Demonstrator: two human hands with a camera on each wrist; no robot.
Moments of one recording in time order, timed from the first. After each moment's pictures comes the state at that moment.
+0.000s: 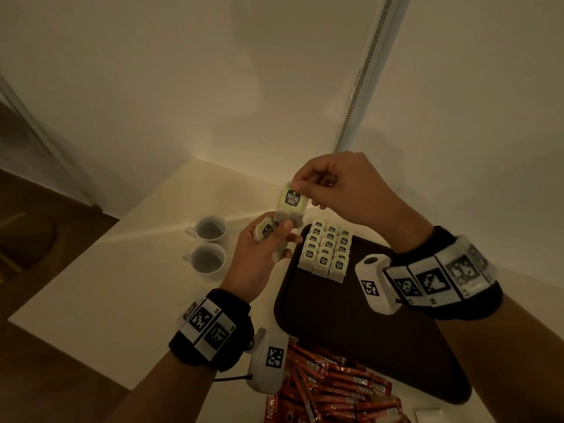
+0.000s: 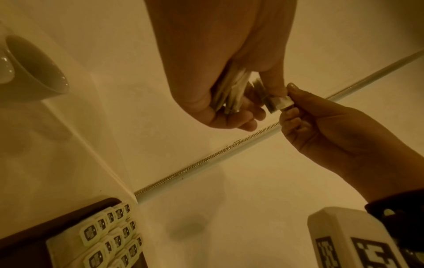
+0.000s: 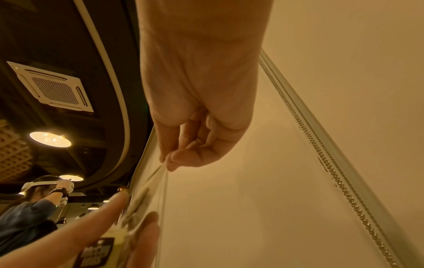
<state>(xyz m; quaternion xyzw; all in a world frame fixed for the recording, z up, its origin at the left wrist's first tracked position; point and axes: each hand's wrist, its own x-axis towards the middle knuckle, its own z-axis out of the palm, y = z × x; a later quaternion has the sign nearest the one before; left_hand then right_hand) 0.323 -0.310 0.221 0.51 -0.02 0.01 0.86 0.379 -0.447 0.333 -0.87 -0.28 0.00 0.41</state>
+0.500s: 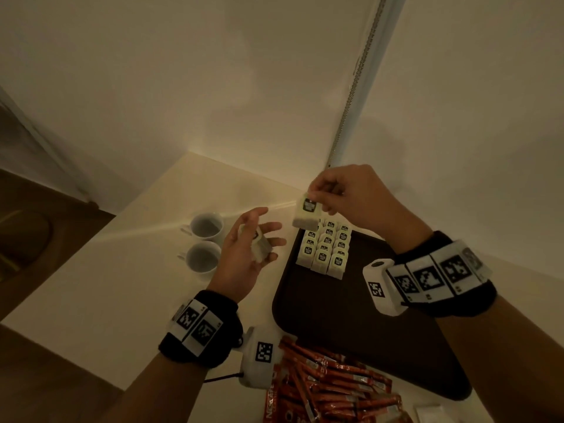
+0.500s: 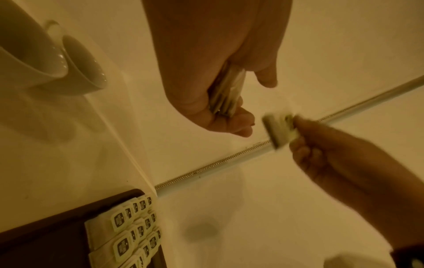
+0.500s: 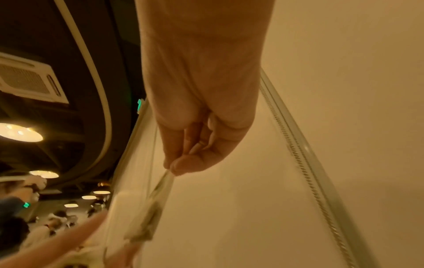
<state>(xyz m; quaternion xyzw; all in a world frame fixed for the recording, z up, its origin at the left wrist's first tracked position) 0.333 -0.299 0.209 0.47 0.10 -0.03 0.88 0.405 -0.473 0.297 -0.89 -0.25 0.02 0.39</state>
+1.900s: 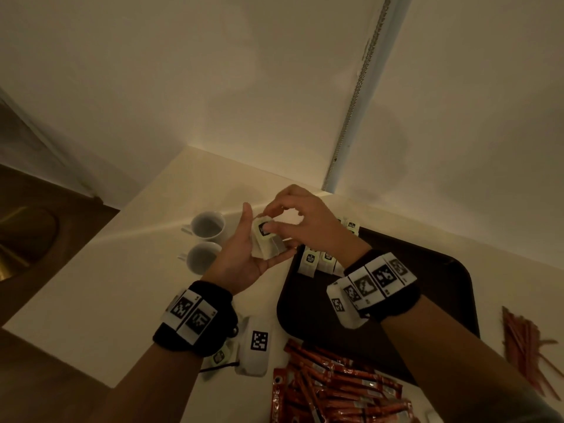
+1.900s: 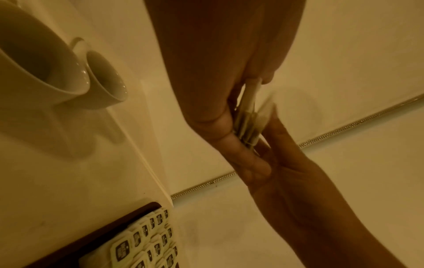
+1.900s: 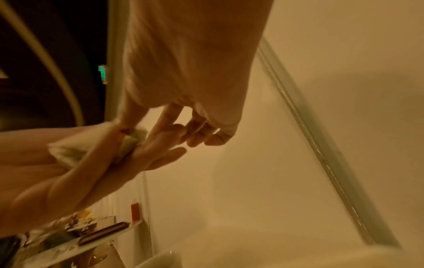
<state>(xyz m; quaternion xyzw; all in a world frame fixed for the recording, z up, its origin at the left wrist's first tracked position) 0.361 -0.287 0.198 0.39 0.11 -0.18 0.90 0.422 -0.426 0.215 -0.82 -0.31 0.04 0.49</state>
